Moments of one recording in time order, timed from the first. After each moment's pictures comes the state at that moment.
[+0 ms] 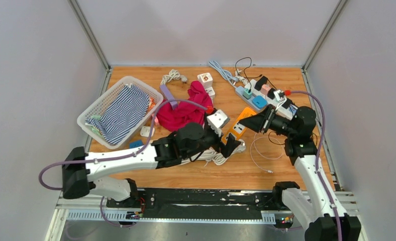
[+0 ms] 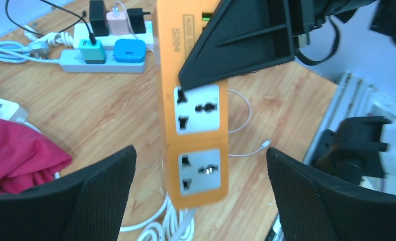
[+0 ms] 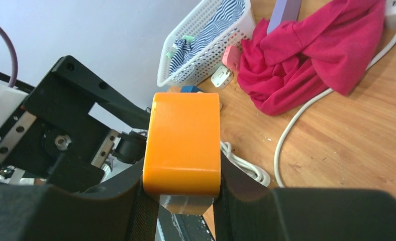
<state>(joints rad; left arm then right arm) -1.21 1.33 0.99 0.17 -0.24 -0.16 0.06 0.84 0.61 0.16 -1.00 0.72</state>
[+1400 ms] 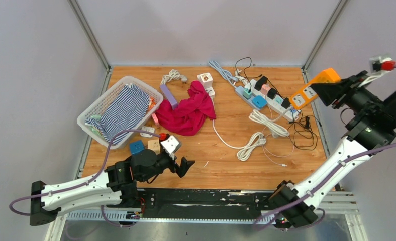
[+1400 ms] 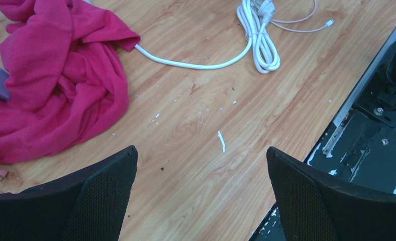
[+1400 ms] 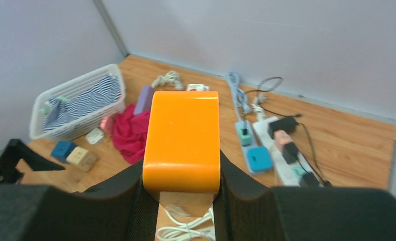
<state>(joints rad) -1.20 0.56 0.42 -0.12 -0.32 -0.14 -0.76 1.01 1.48 -0.48 -1.40 0.15</state>
